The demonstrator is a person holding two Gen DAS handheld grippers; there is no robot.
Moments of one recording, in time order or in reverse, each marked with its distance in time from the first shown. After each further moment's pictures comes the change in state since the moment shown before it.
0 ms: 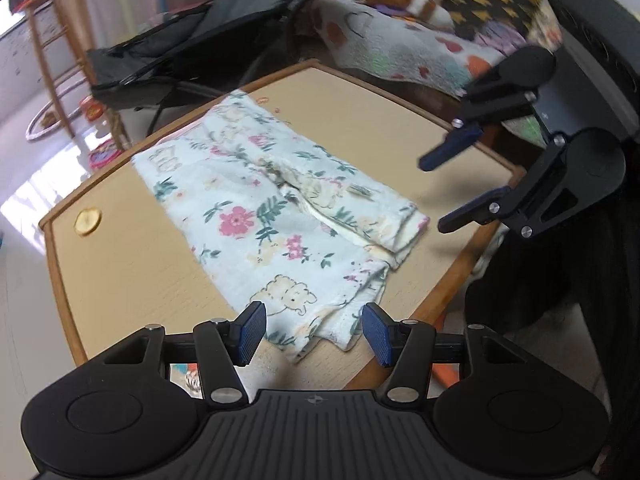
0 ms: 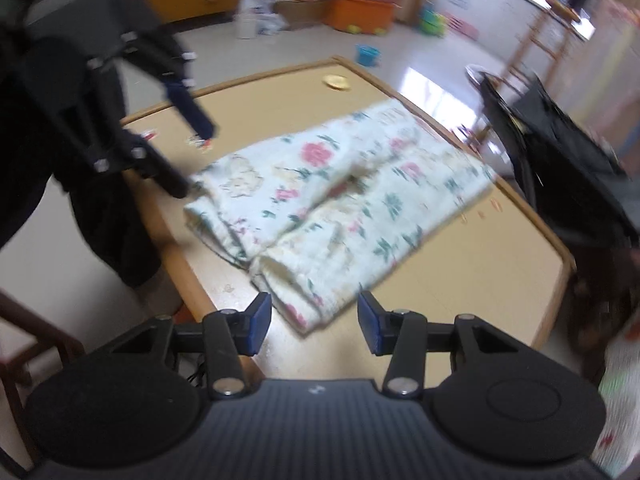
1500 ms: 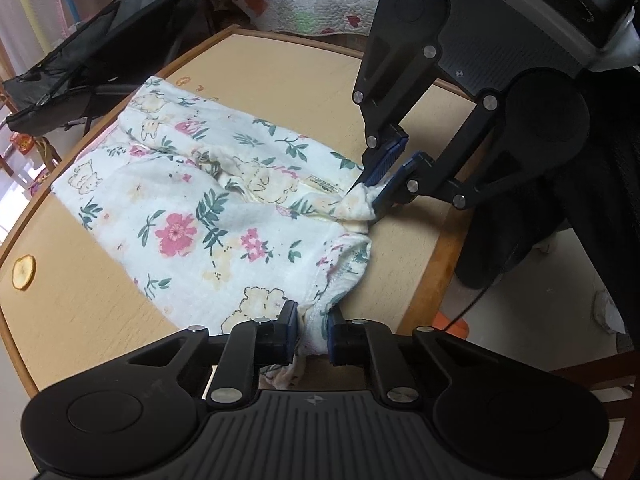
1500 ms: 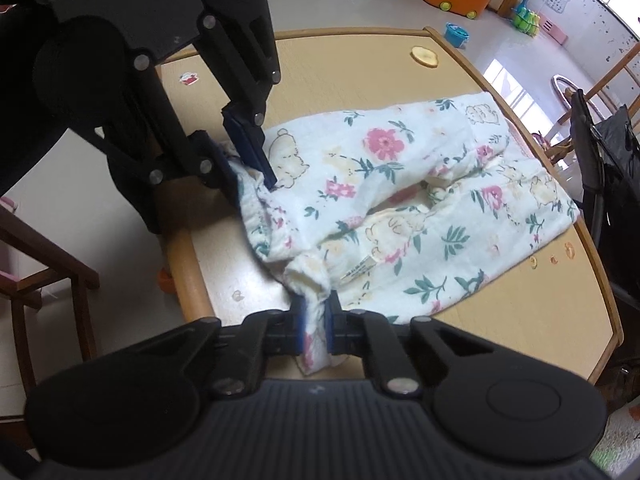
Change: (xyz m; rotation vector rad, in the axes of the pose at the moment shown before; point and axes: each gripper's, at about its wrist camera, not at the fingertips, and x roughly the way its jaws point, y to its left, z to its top) left arm 0.049 0.007 0.013 0.185 0.099 -0.146; right arm 0.050 0.001 0.030 -0.186 0.149 0.159
